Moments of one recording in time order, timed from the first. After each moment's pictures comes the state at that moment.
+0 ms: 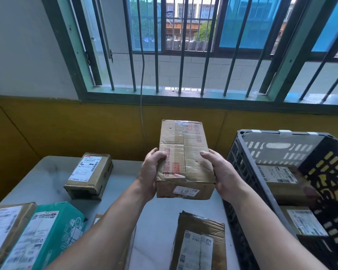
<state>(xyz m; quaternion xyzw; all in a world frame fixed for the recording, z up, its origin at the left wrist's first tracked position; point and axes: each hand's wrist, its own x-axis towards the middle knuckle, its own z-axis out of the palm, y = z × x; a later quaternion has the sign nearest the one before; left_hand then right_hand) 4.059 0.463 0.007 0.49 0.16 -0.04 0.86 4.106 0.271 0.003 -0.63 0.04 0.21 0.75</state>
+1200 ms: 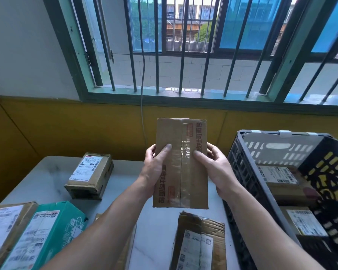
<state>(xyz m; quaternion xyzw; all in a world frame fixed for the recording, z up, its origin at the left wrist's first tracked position) 4.064 0.461 0.004 0.59 0.18 0.00 0.78 4.098 0.282 0.009 -0.69 -0.04 0.09 0.72</state>
